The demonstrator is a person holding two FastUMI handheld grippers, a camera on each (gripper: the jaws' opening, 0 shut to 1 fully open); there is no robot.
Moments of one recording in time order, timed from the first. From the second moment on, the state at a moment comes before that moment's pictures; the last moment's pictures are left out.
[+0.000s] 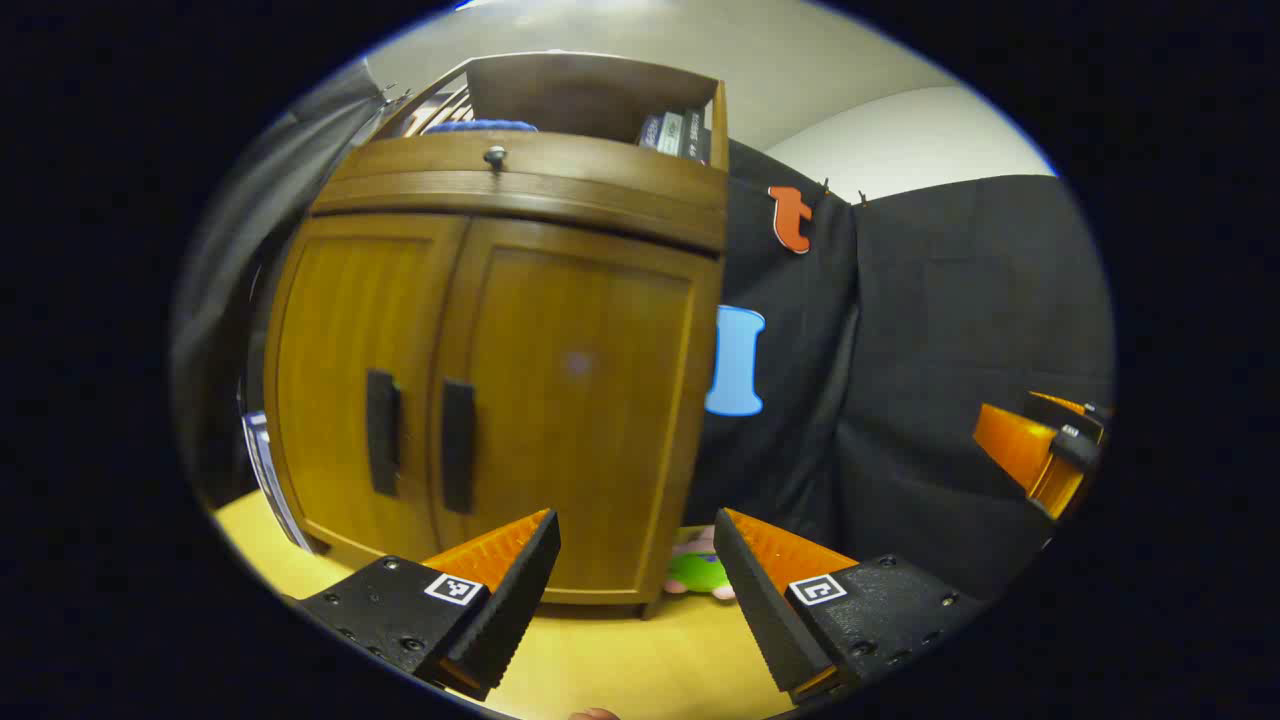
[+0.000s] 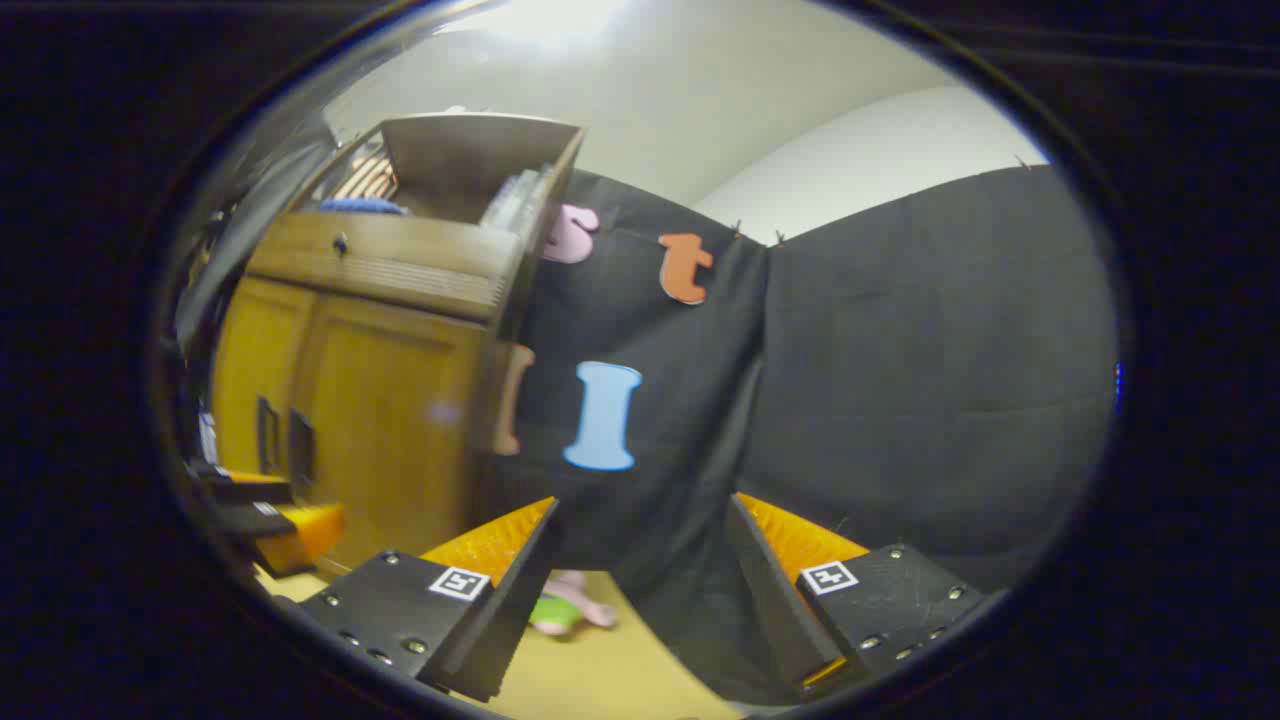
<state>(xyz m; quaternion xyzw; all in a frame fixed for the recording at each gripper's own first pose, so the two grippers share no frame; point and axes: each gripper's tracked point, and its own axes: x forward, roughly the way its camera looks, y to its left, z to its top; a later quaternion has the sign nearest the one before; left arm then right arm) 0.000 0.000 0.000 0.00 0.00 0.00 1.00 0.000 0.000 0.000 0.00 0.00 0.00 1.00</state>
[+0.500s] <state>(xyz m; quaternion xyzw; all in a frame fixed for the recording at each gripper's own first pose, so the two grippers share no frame) 0.007 0.156 0.144 0.01 -0.07 0.04 1.00 0.009 0.209 0.086 0.02 -0.06 0.10 0.99</state>
